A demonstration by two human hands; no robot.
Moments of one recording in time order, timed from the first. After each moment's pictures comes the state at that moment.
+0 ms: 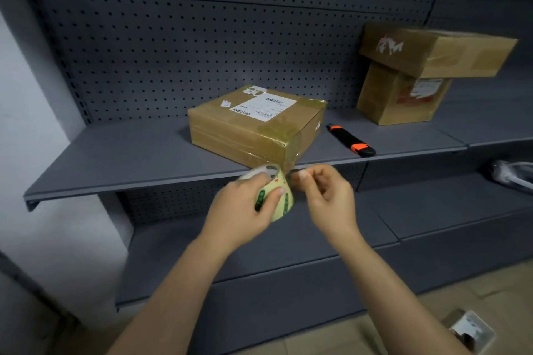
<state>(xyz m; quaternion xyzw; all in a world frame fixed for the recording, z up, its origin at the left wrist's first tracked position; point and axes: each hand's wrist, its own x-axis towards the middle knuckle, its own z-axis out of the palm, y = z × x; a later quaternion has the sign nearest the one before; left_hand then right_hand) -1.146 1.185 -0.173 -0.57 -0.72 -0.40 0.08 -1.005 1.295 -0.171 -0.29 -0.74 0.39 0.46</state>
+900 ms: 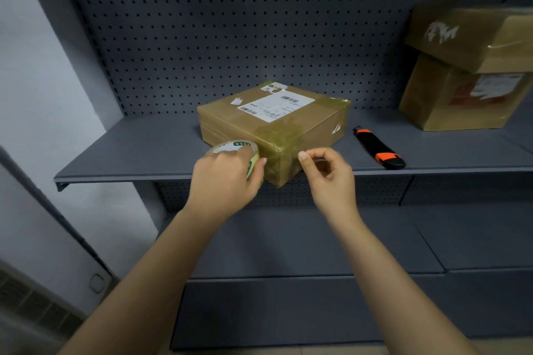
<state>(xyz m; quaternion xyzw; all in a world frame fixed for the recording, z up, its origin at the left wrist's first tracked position) -1.152 1.229 -0.144 -0.46 -0.80 -0.18 0.34 -1.037 1.375 -0.176 -0.22 -0.71 0.49 0.45</state>
